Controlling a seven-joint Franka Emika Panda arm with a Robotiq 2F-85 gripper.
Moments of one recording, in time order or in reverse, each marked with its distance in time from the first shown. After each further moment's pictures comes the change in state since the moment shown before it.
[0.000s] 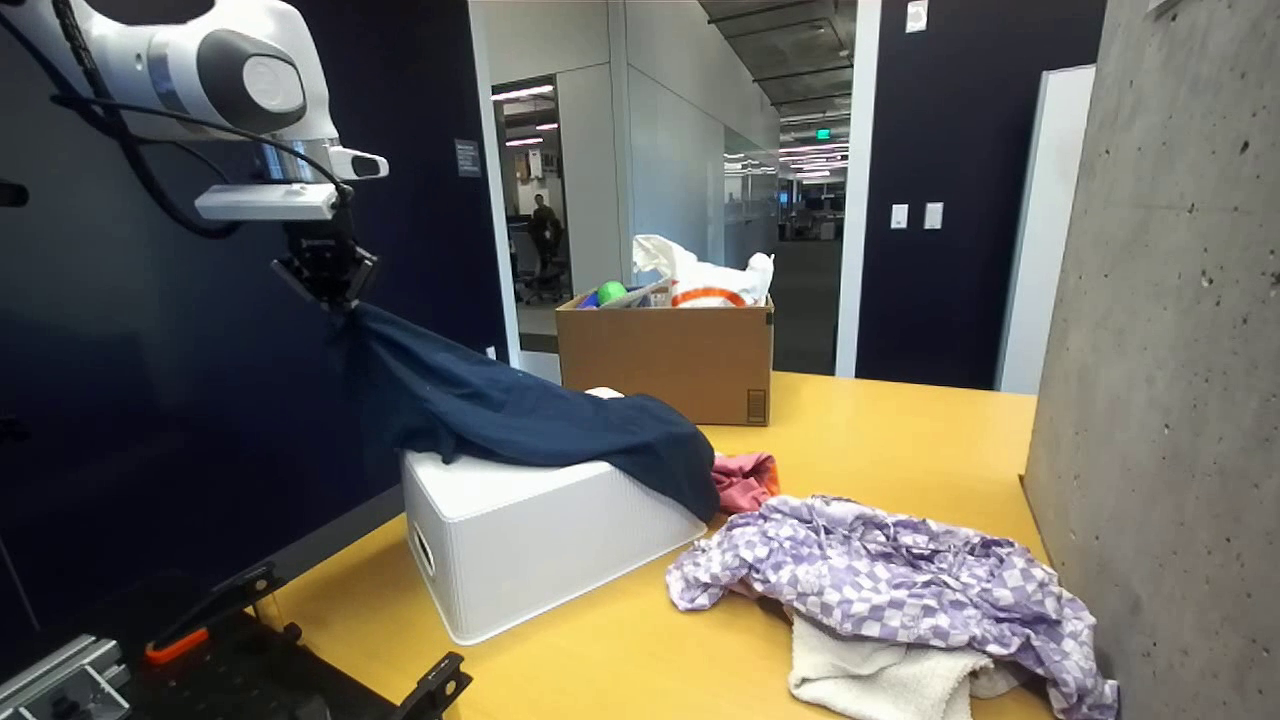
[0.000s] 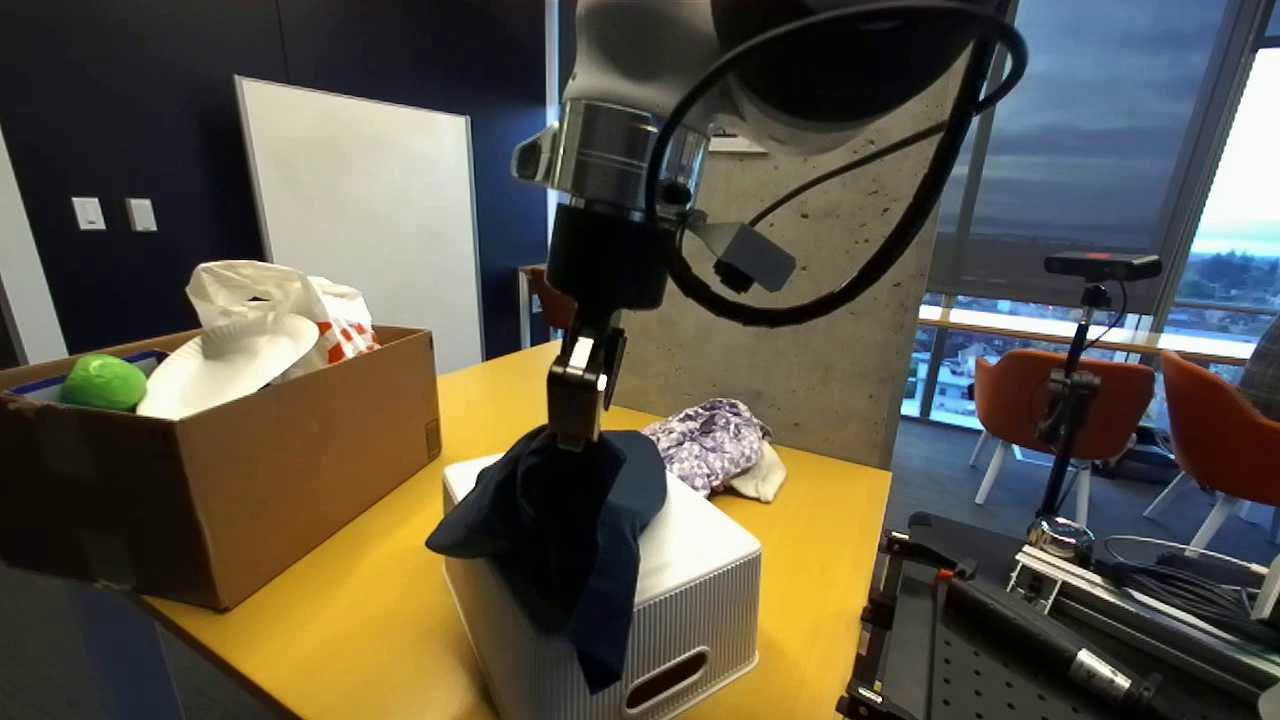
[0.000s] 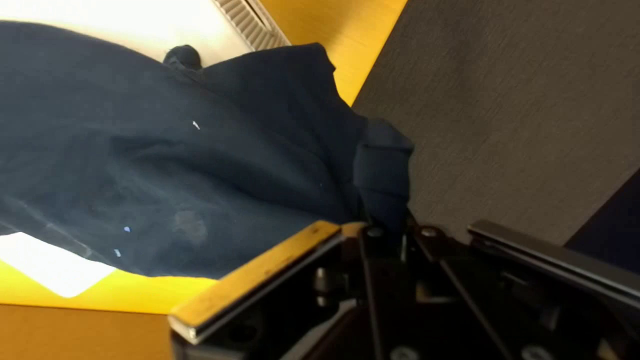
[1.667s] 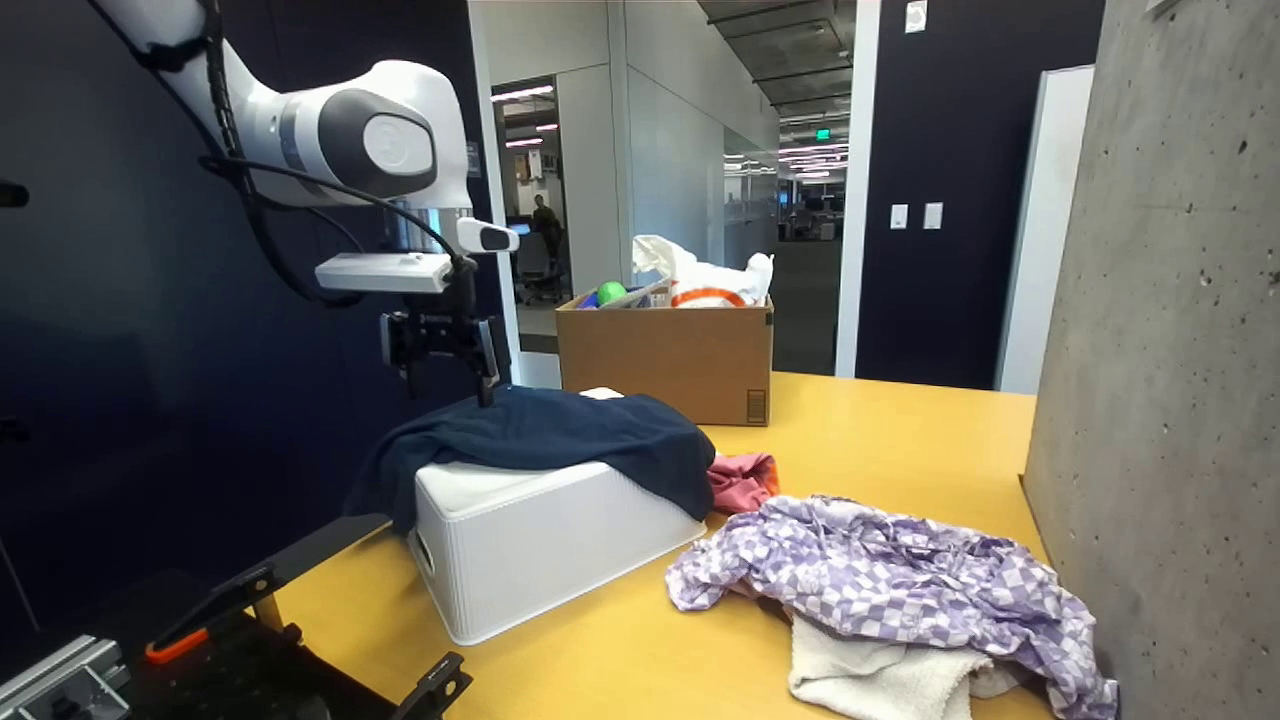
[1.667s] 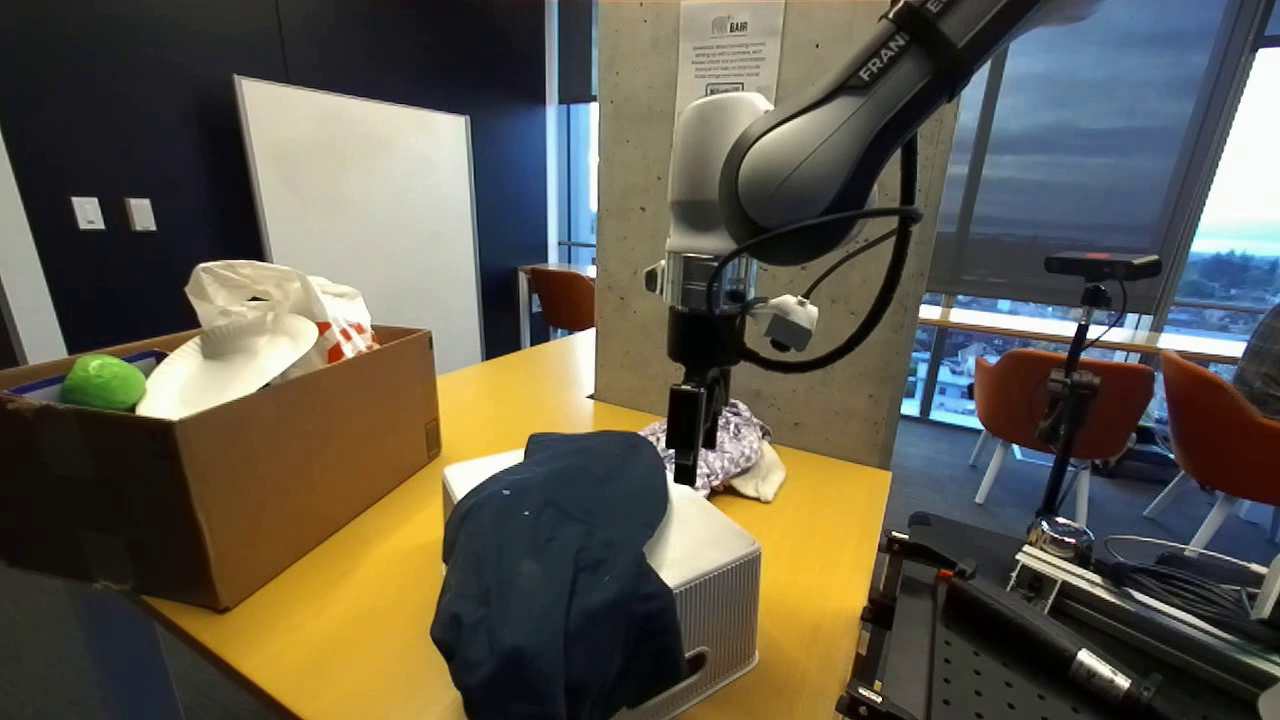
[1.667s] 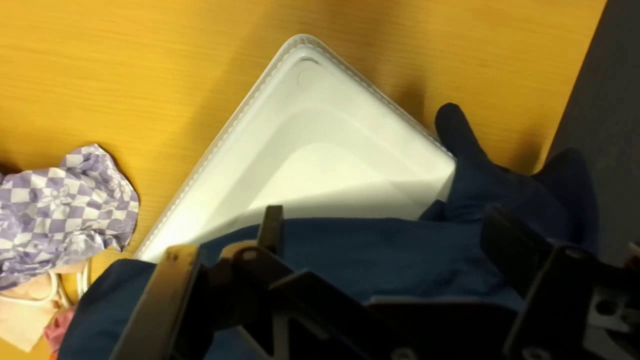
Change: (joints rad) arm -0.174 0.088 -0.150 -0.079 -0.013 -0.013 -0.041
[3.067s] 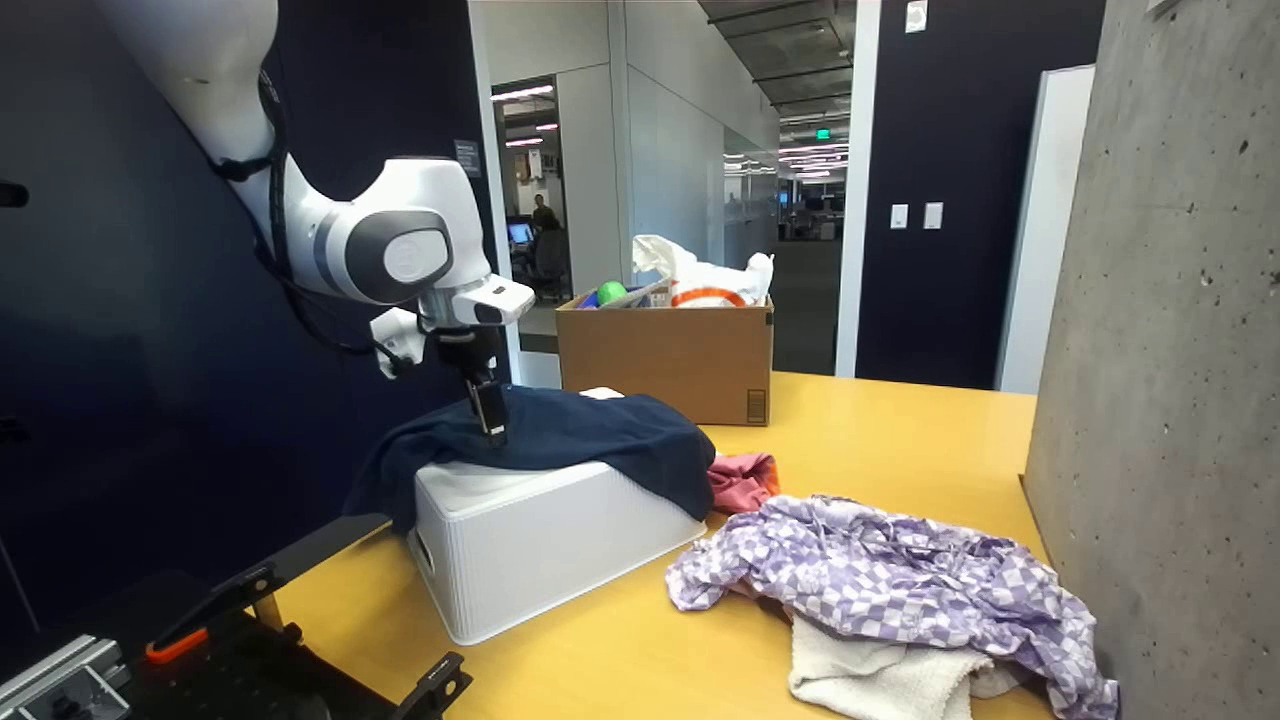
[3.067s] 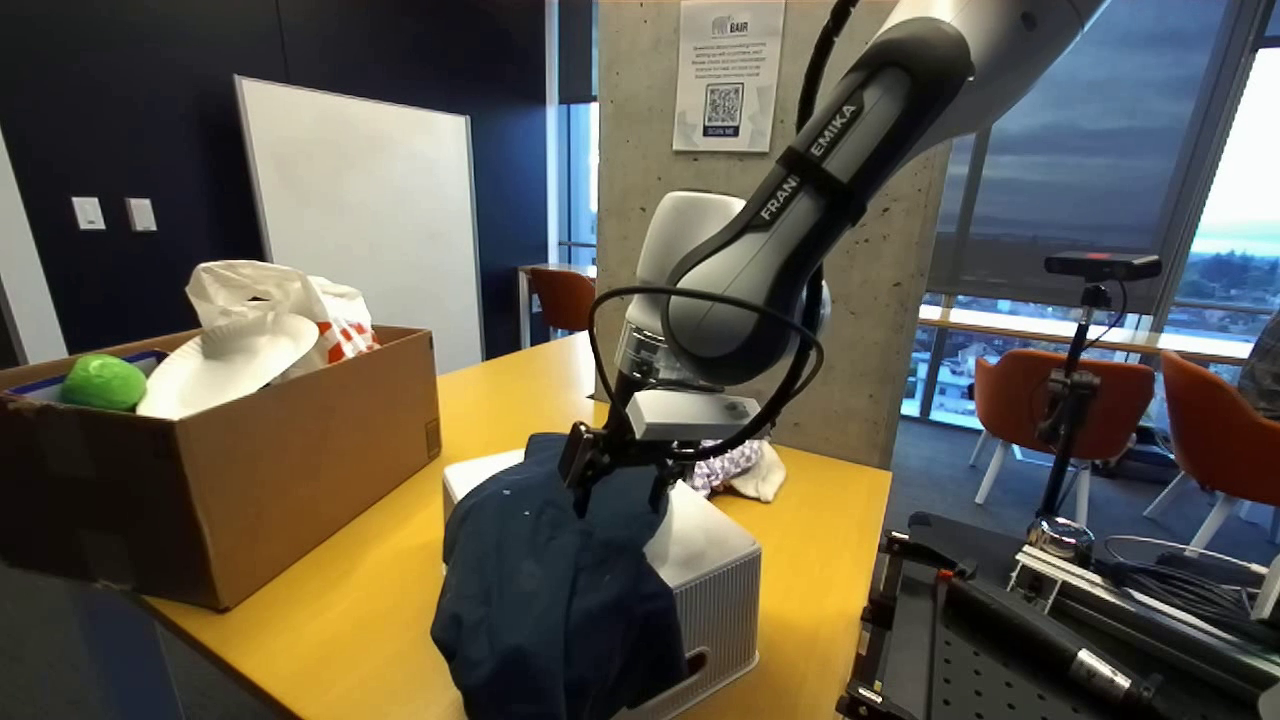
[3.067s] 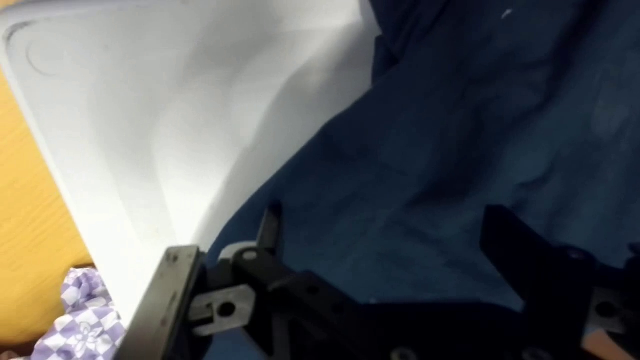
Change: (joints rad) arm 0.147 0.246 -0.105 0.092 0.164 0.373 0.673
